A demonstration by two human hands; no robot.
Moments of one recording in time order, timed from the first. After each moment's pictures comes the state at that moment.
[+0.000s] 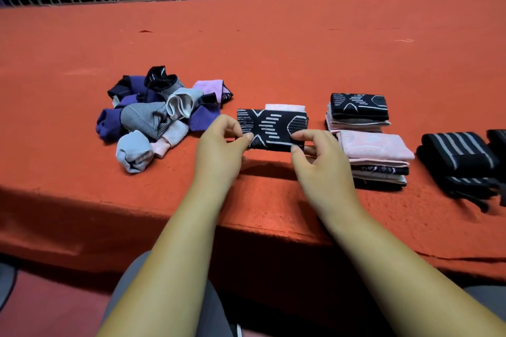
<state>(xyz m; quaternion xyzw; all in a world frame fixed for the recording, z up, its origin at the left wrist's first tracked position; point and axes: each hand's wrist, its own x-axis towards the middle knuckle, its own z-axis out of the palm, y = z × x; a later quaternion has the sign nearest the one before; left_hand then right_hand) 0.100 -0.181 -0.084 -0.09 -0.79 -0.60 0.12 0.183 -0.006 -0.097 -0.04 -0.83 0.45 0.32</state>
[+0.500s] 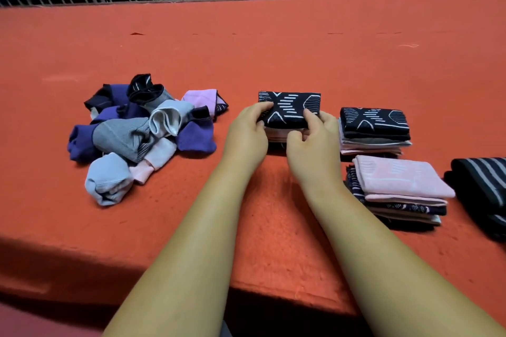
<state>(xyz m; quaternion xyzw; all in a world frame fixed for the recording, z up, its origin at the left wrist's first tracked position) -0.013 -0.114 -0.084 -0.19 -0.85 -0.48 0.13 0.066 -0.001 -0.084 -0.15 -0.83 0.44 0.32</state>
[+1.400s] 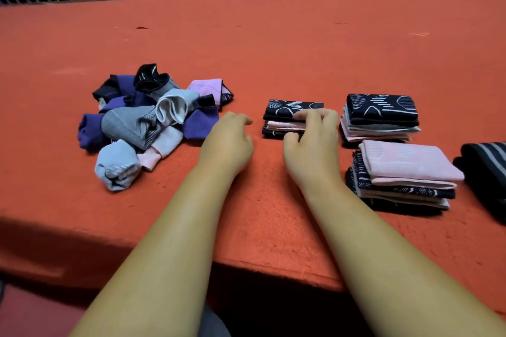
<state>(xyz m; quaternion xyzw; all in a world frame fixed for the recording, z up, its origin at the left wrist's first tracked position) -0.004 -0.163 -0.104 -0.18 -0.94 -0.26 0.14 0.067 -0.007 -0.118 -0.13 -0.86 0.37 0.33</state>
